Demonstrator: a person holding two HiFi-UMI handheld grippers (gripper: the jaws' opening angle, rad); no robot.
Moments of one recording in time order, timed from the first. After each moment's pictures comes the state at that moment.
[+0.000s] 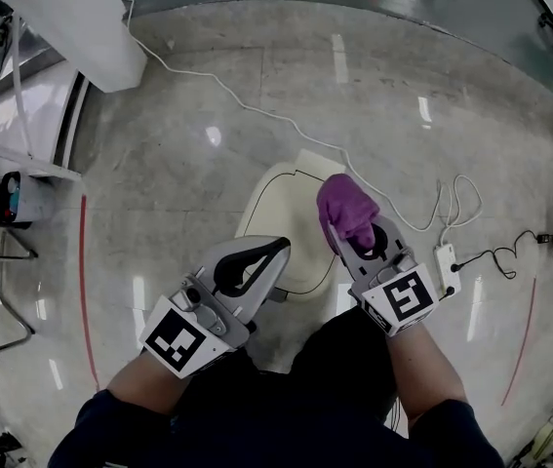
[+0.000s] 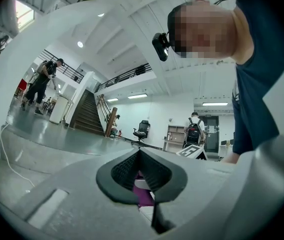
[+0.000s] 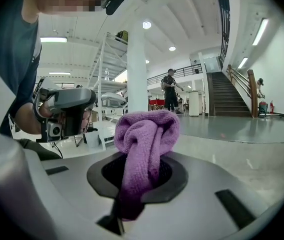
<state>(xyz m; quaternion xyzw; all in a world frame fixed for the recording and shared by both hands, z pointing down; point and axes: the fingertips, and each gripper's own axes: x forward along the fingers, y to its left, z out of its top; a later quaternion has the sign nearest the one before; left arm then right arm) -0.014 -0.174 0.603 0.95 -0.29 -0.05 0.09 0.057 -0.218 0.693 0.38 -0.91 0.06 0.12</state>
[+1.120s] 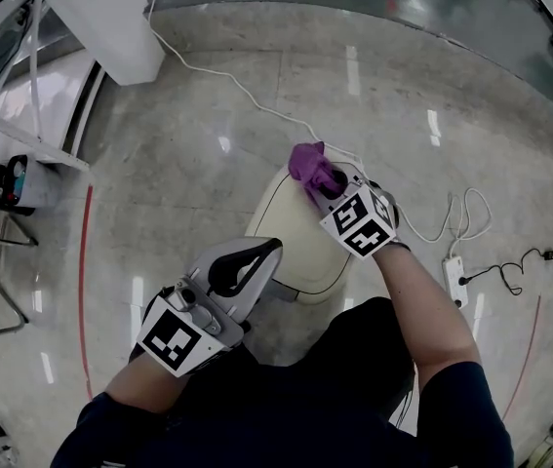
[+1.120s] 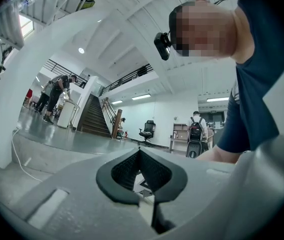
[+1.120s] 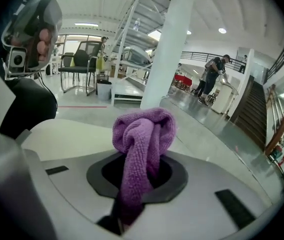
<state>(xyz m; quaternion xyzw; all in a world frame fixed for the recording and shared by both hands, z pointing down) -0.051 -0.157 0.632 0.94 -0.33 -0.05 0.07 -0.002 -0.299 0.816 0.28 -0.88 -0.04 0.38</state>
